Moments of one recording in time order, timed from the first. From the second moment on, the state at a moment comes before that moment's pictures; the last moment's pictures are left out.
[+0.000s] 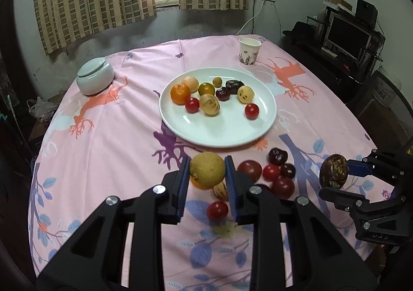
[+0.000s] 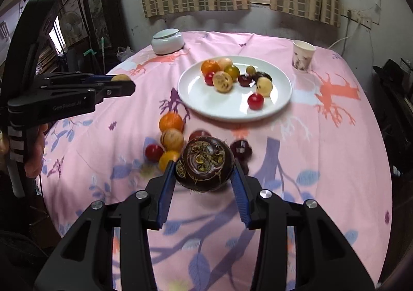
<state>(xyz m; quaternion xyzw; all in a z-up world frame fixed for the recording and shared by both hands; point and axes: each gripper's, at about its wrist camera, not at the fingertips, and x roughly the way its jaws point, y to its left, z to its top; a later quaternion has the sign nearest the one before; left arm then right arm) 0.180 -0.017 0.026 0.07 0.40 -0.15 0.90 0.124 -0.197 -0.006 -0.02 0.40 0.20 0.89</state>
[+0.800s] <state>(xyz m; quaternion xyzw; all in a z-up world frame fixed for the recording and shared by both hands) 0.385 -0.044 -0.053 0.05 0.50 -0.08 0.86 0.349 -0.176 -0.065 -0.03 0.48 0.18 0.86</state>
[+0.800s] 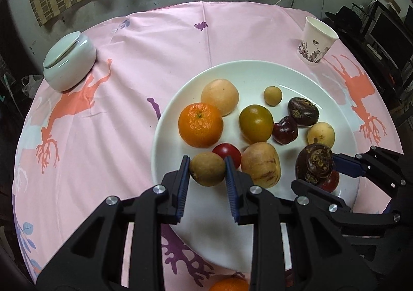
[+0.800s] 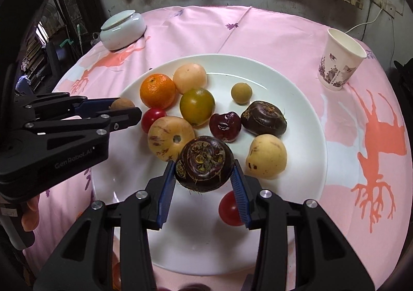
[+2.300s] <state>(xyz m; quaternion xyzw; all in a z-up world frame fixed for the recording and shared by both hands) 0.076 0.043 -0.043 0.00 0.40 -0.04 0.91 0.112 -0.179 -0.069 -0.02 0.42 0.16 0.89</state>
